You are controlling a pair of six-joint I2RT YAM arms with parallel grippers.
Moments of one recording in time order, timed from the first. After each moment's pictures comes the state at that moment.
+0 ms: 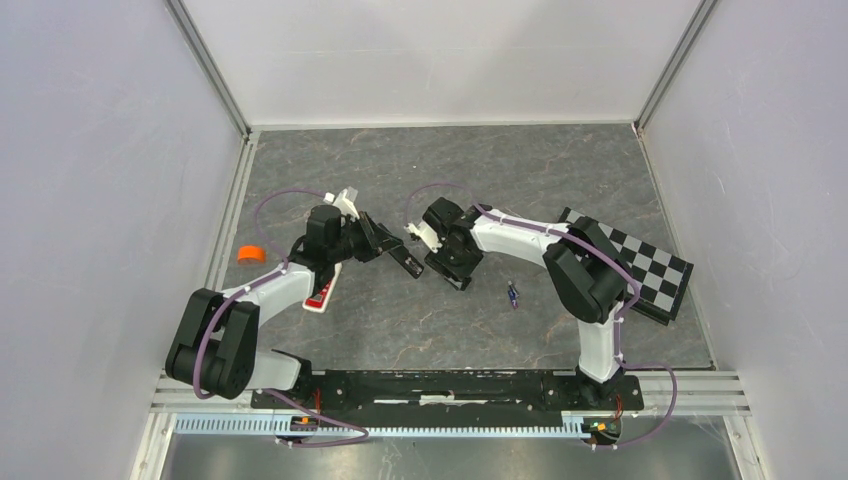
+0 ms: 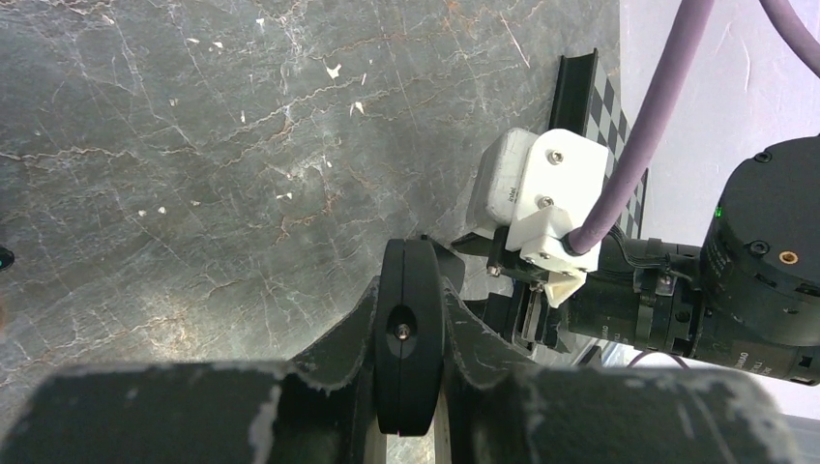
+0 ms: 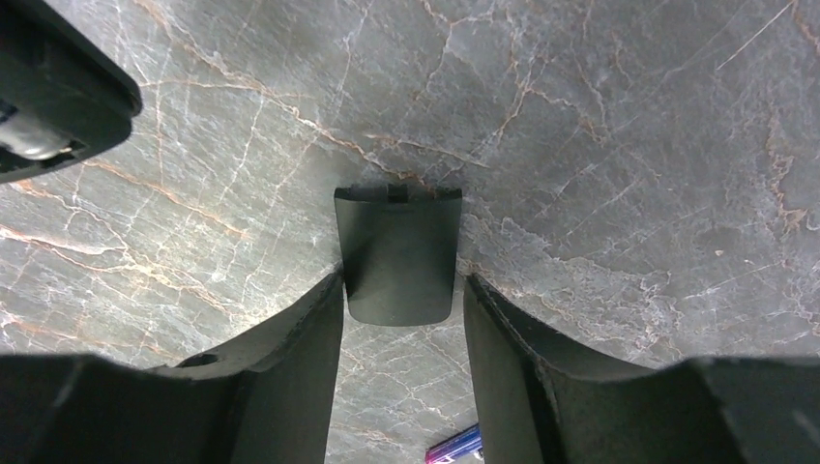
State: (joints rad) left arm -0.31 1.35 0.56 0.30 0.44 -0.78; right arm 0.78 1.96 1.35 -0.73 -0.03 -0.15
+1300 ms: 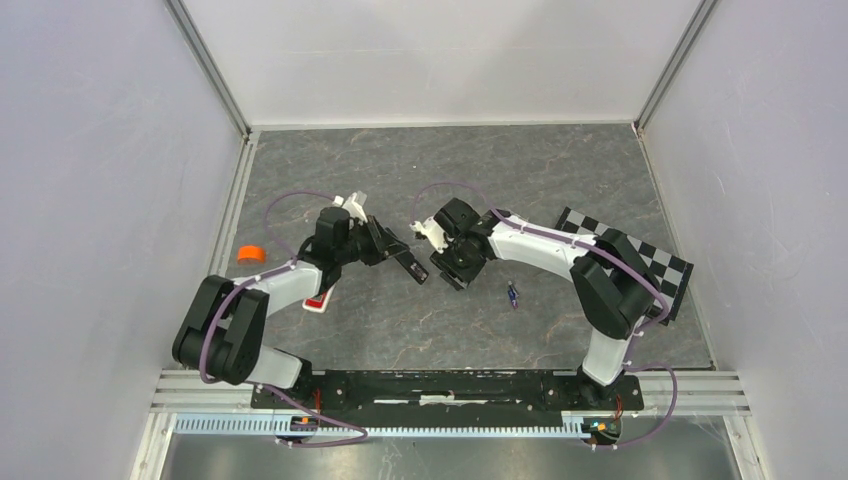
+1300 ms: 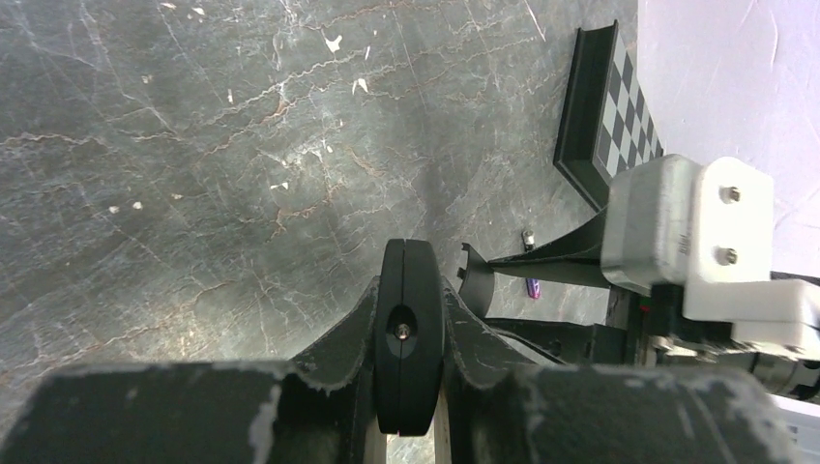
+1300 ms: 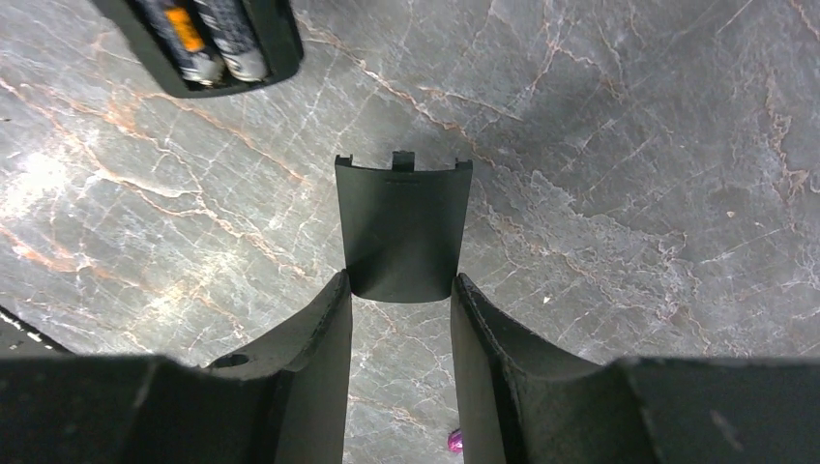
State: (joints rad) left arm -0.34 1.42 0.56 0.33 0.44 -0.78; right arm 0.78 1.81 1.23 -0.66 -0.09 -0.14
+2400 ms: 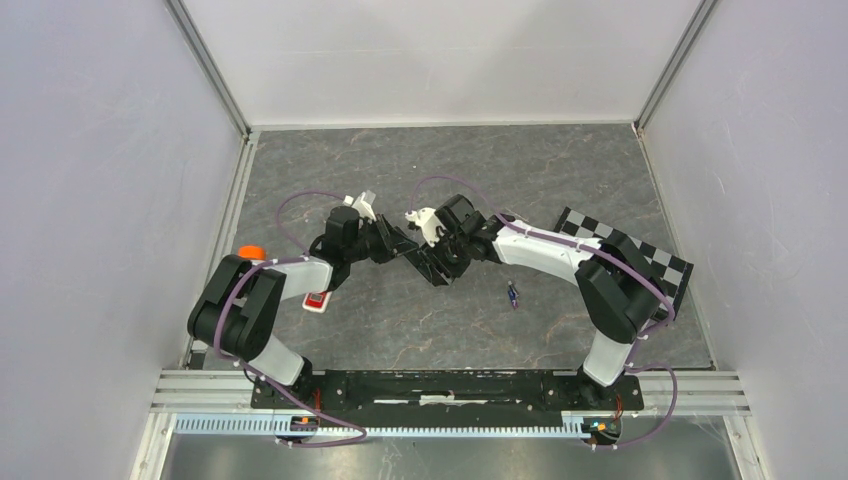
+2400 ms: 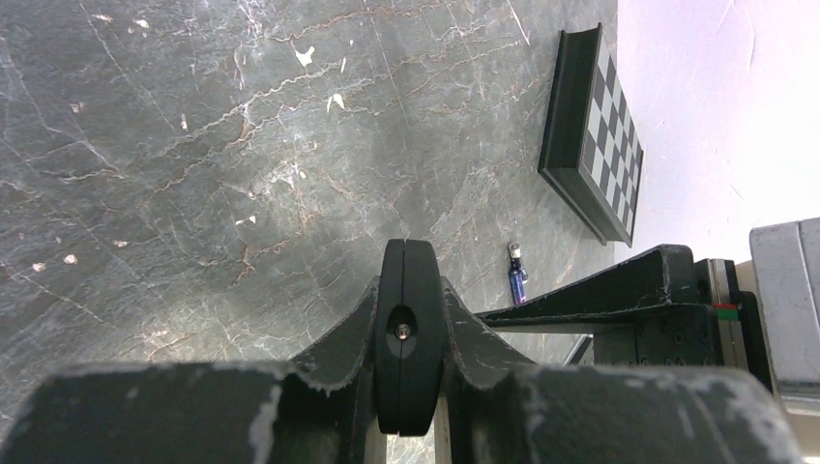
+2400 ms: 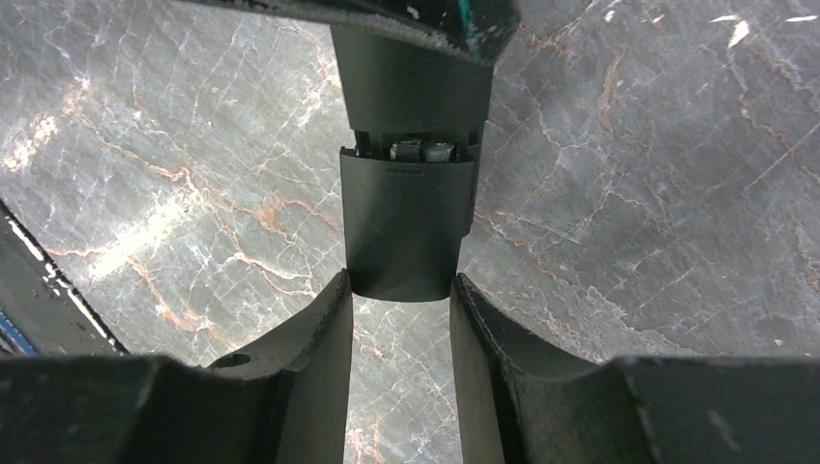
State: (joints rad) left arm -0.38 1.56 0.58 0.49 0.46 -0.84; right arm 0.78 1.77 1.17 -0.42 -0.28 -0.07
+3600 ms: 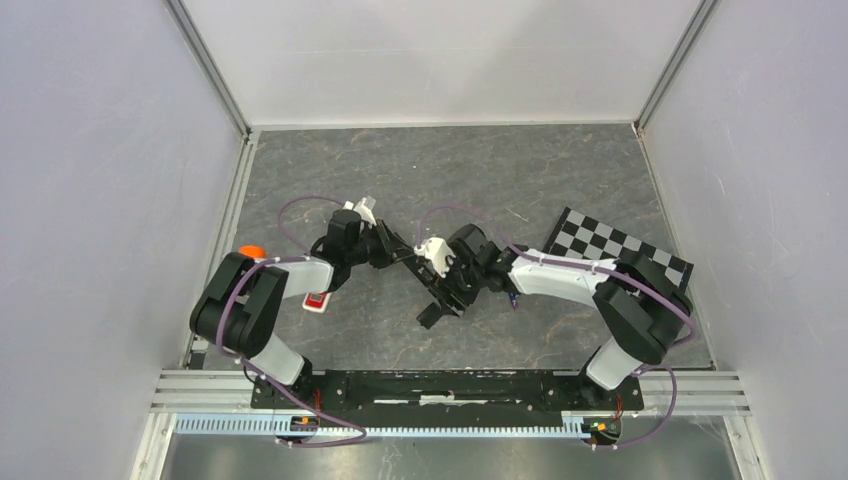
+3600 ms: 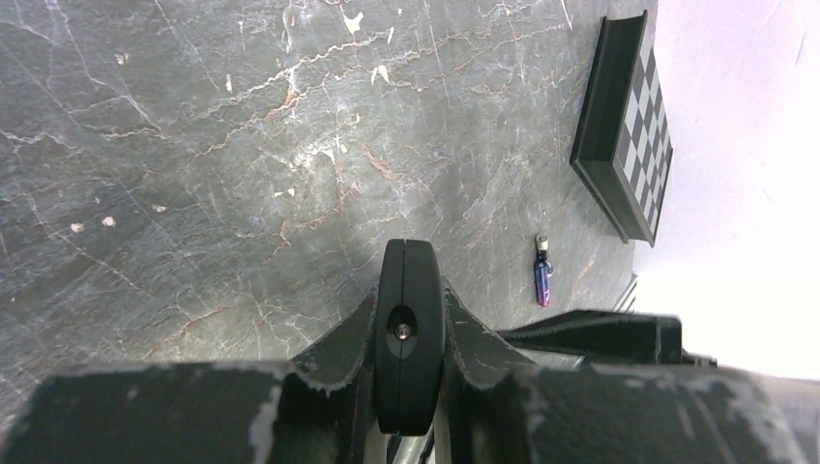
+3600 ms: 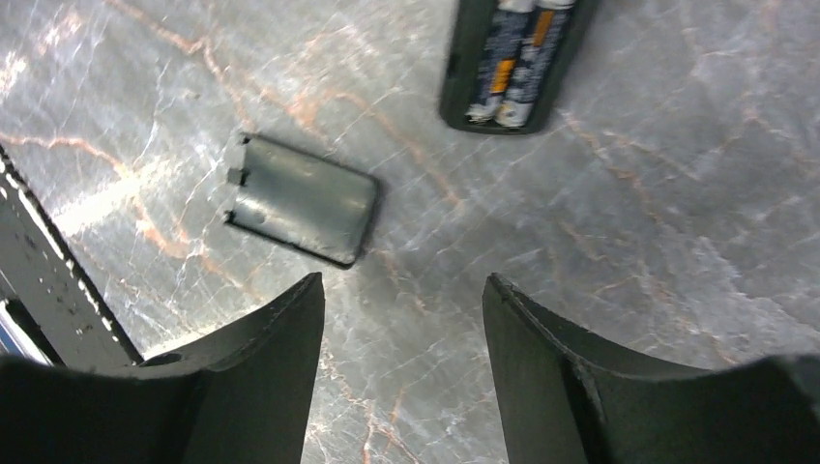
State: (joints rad) left arm -0.38 1.57 0.58 0.43 0.44 -0.82; right arm 0.83 1.64 0.92 -0.28 -0.28 -0.14
